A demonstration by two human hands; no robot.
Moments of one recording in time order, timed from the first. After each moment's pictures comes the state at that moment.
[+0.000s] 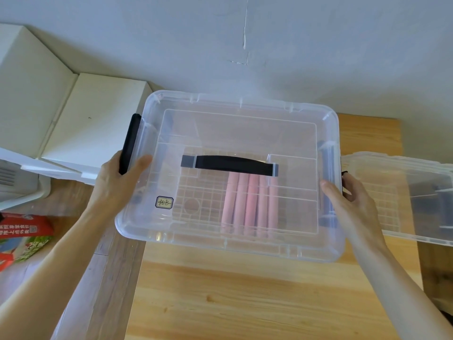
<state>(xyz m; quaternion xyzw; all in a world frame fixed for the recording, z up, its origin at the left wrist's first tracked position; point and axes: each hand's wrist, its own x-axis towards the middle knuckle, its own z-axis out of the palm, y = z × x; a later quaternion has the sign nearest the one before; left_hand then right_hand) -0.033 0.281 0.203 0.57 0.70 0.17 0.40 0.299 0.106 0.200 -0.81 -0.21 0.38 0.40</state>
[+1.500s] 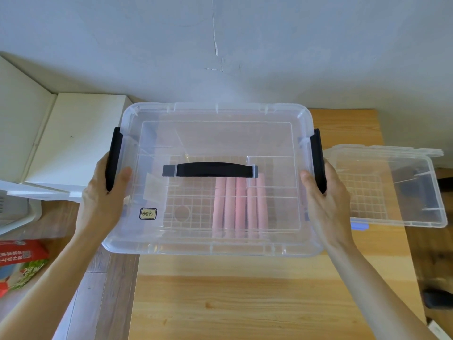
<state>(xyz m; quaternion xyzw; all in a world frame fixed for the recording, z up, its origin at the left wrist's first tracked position) -0.029 0.277 0.195 0.65 0.67 0.16 0.32 0.280 0.118 0.200 -0.81 -0.25 0.27 0.45</state>
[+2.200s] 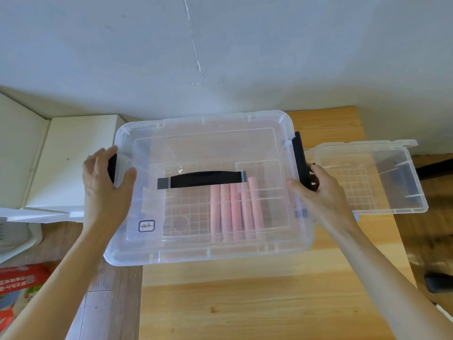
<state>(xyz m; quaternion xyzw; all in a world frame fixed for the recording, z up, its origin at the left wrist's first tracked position) 0.006 0.290 0.230 0.68 0.65 0.21 0.28 0.304 0.109 0.212 -0.82 -0.26 0.34 0.38</state>
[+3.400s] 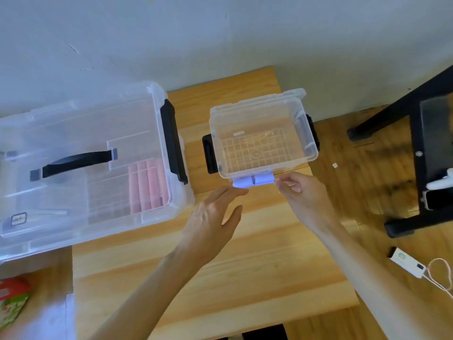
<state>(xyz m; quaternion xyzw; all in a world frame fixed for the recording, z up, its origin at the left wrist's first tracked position) 0.241 0.036 0.180 0.87 0.30 0.05 0.40 0.427 -0.072 0.159 -0.82 -0.23 0.36 0.38</state>
